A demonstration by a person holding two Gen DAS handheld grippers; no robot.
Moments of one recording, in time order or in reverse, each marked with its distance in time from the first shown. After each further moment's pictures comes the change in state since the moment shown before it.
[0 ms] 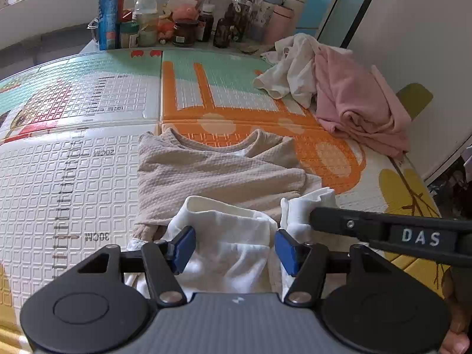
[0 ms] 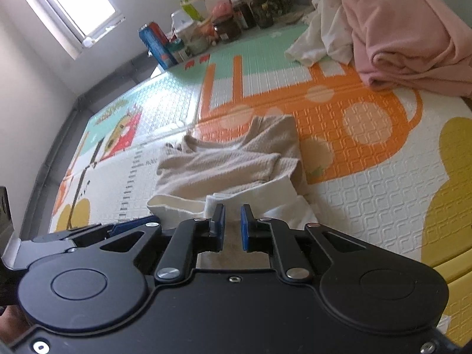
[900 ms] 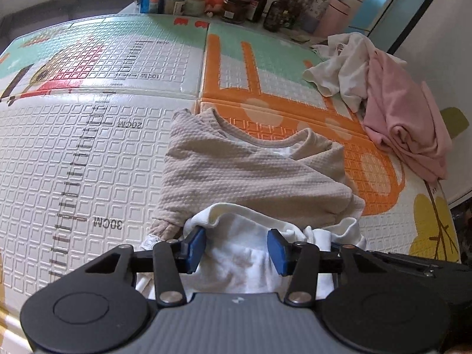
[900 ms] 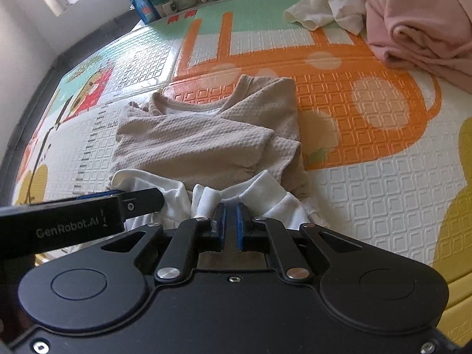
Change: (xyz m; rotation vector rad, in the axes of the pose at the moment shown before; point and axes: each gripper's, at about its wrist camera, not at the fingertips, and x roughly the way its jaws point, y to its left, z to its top) left arm 0.031 0.023 0.013 -0.184 0.070 0.065; right arm 0.059 -0.004 0.000 -0.049 0.128 -0.085
